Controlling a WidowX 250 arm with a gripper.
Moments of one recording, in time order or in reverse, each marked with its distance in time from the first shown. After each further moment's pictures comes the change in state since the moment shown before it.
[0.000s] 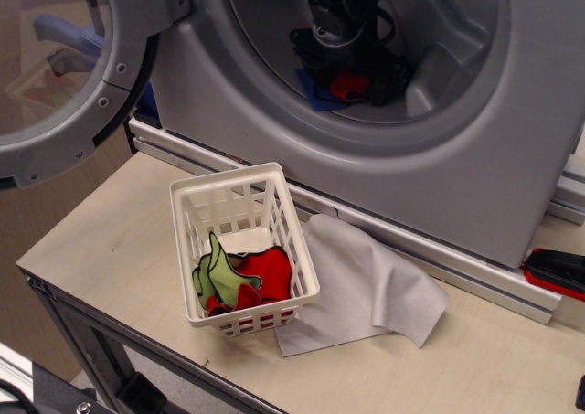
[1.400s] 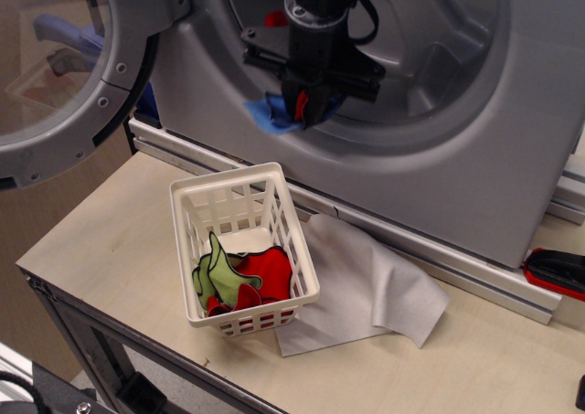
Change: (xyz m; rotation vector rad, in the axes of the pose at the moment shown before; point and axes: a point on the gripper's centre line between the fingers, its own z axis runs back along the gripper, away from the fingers) arm -0.061 -0.008 0.098 0.173 0.276 0.090
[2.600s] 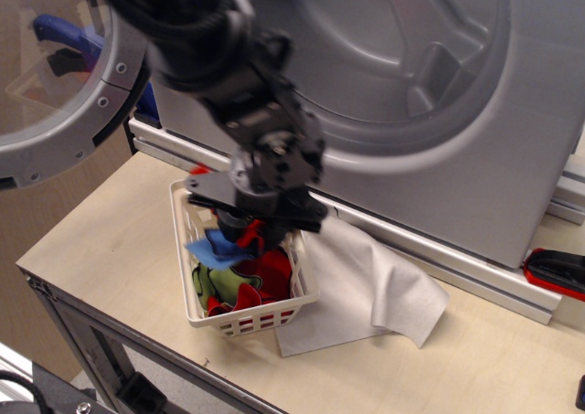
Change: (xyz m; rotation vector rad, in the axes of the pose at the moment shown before) arm -0.076 0.014 -0.066 0.087 -0.030 0.105
